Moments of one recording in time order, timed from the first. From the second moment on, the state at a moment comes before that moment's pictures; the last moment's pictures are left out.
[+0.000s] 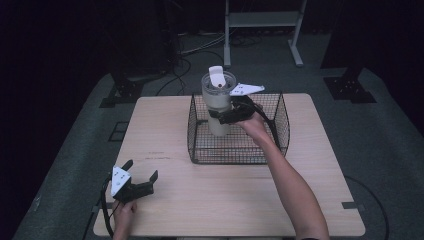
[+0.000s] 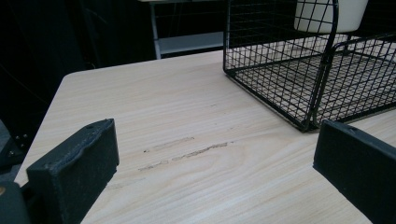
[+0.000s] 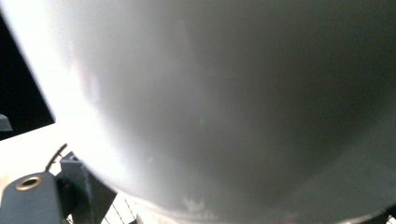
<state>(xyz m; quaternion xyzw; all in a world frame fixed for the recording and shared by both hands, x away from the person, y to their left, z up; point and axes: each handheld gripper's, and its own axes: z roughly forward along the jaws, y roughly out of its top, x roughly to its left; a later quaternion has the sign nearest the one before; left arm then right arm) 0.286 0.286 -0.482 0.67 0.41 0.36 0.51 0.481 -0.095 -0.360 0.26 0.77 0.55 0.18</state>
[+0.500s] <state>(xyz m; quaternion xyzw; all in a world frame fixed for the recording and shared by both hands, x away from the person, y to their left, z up) 0.286 0.286 -0.483 0.67 0.41 0.36 0.51 0.498 -0.098 -0.392 0.29 0.78 0.53 0.16</state>
